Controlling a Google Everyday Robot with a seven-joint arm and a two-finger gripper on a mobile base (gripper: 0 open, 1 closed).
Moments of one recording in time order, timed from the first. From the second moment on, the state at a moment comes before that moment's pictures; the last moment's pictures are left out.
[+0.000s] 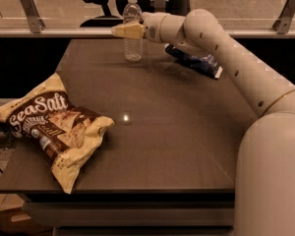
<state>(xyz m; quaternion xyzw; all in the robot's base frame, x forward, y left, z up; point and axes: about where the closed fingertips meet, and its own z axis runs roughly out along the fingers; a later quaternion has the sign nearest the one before) 0.836 0.038 0.916 -0.31 0.68 0.30 0.59</state>
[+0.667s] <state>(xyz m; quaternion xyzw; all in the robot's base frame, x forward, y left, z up) 0.843 0.049 0.913 -0.32 0.67 0.32 0.59</state>
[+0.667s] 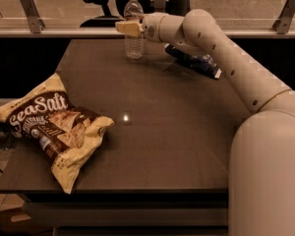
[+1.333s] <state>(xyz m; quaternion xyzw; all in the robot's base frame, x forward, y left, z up) 0.838 0.047 0.915 -0.31 0.66 0.33 0.60</state>
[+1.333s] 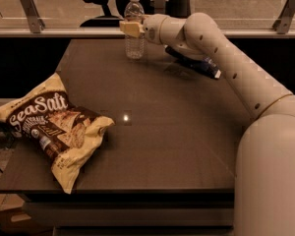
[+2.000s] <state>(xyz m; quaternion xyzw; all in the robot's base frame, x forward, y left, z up) 0.829 0.039 0.925 -0.32 0.65 0.33 0.61</state>
